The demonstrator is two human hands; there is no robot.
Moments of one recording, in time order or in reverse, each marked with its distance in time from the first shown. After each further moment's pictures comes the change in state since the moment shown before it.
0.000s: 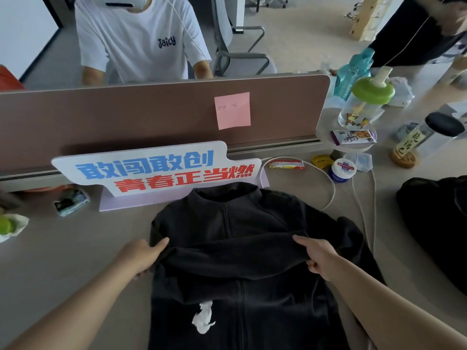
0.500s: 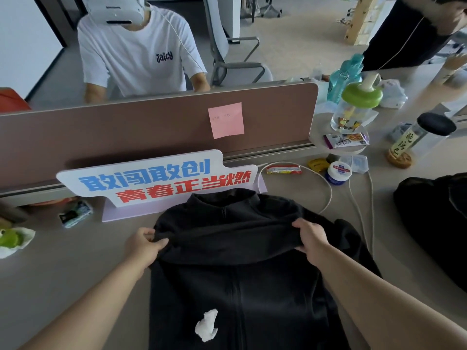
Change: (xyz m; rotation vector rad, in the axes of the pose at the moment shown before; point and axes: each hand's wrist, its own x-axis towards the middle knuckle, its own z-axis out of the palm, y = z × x) left_hand -0.004 0.026 -0.005 -0.545 0.229 -0.001; right_hand -0.003 -0.033 0.014 0.298 0.003 -0.170
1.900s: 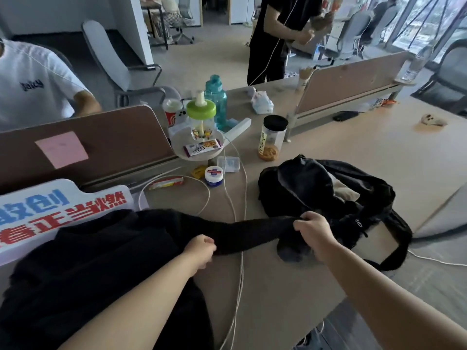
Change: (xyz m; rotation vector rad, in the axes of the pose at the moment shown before) left_hand -0.227 0.161 0.293 0.165 -0.654 0.185; right_hand -0.030 -0.029 -0.336 -0.281 0.281 -0.345
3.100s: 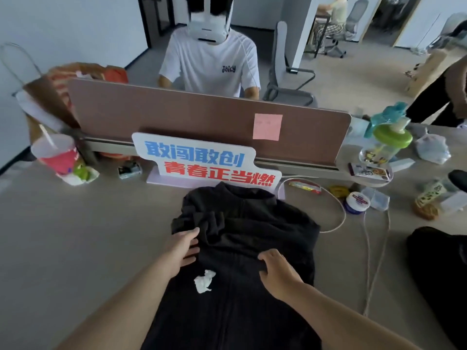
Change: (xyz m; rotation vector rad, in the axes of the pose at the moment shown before) left_hand -0.086 -0.245 -0.233 -0.929 0.451 -0.233; right_hand -0.163 -0.037 0.307 -0.940 -0.794 -0.752
